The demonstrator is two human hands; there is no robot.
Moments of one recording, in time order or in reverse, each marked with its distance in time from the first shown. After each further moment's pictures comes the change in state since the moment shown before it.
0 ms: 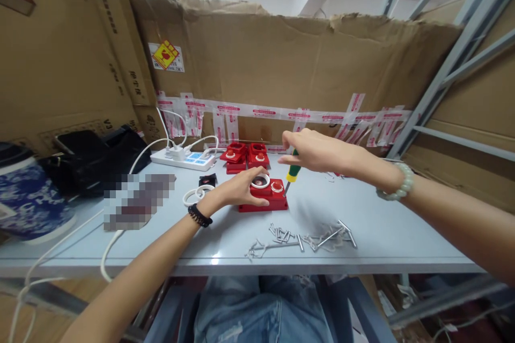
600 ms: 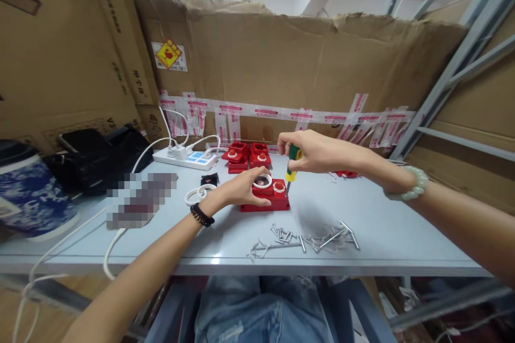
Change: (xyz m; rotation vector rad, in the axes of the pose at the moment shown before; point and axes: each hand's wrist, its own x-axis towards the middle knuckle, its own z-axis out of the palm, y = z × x) left_hand -0.001 0.000 -0.001 -0.016 0.003 -0.003; right_hand 0.003 -0.003 0.000 0.161 -0.005 -0.106
